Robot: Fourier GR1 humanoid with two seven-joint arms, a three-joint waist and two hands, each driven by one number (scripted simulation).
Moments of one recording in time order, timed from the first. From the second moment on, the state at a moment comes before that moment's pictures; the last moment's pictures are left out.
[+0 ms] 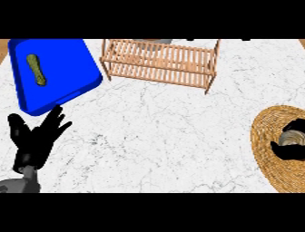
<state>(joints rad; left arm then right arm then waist) -0.05 0.25 0.03 -1.37 0.20 0.04 0.27 -0.07 -0.51 -0.01 -1.35 0.48 -0.03 0.49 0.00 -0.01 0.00</state>
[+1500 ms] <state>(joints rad) -0.07 0.23 0.01 -1.37 0.17 0.03 0.28 -1.30 -0.01 0.44 -1.40 0.81 -0.06 1.21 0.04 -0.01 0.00</state>
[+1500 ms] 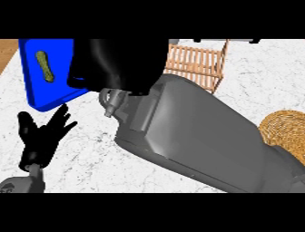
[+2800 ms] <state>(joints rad) -0.05 0.21 0.03 -1.39 0.16 0.03 0.28 -1.61 -0.10 0.03 -0.76 0.82 -0.03 0.93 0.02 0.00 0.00</state>
